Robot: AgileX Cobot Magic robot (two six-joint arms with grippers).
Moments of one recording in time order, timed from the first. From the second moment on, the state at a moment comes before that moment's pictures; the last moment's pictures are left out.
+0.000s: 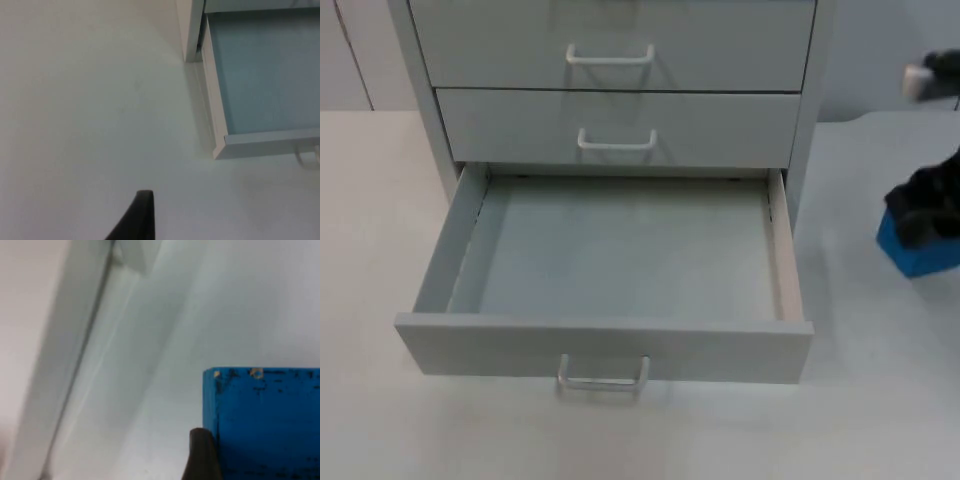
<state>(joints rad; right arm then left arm) 0.30 1.71 -0.94 -0.07 0.36 0.06 -0.11 0.52 -0.57 -0.06 0.85 0.01</state>
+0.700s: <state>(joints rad) 0.44 1.38 -0.94 -0.20 0.61 0.39 -0.11 0.52 -0.57 -0.06 0.84 0.01</state>
